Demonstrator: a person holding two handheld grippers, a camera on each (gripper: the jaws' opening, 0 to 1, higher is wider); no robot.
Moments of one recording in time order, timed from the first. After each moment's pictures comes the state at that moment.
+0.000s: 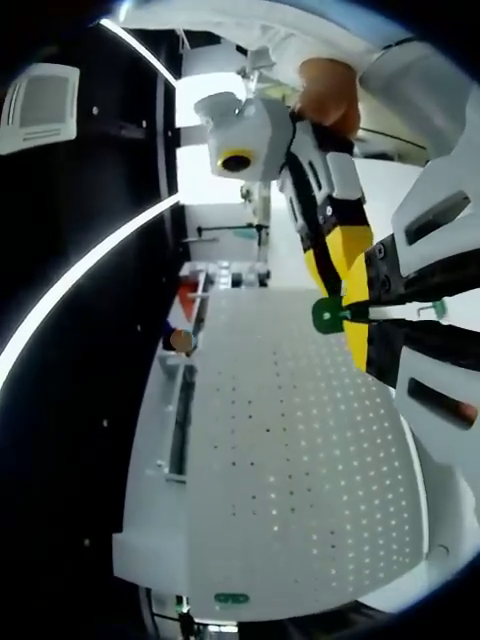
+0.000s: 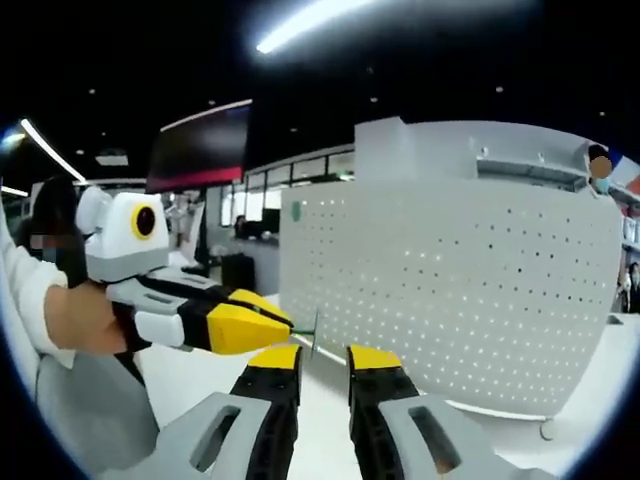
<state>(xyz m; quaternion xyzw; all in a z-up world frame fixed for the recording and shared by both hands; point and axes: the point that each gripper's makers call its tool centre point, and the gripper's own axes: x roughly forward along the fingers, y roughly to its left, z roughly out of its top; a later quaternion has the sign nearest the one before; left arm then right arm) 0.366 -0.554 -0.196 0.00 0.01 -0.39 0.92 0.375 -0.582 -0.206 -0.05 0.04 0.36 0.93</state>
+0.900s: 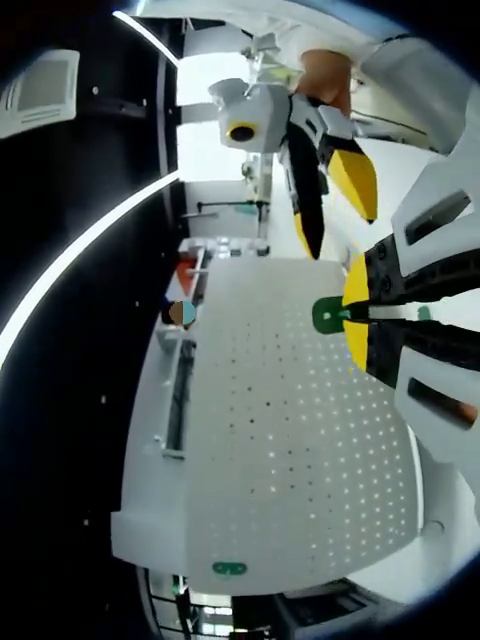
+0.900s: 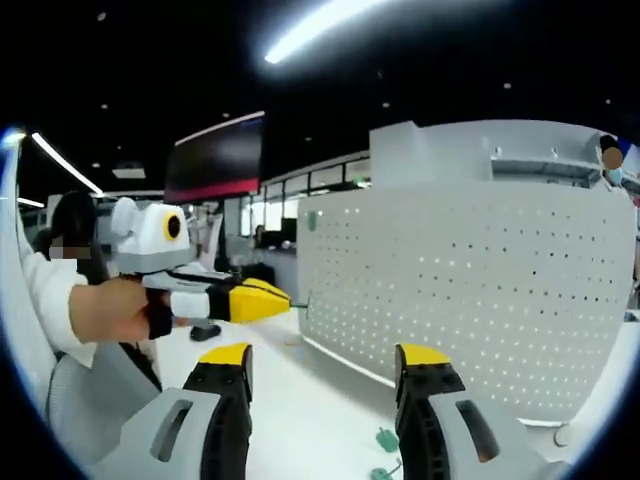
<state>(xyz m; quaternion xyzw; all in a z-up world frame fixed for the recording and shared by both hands) 0.389 -0.505 -0.186 -0.01 0.01 -0.33 0.94 0.370 -0.581 -0.198 -0.03 0.03 0.40 0.92</state>
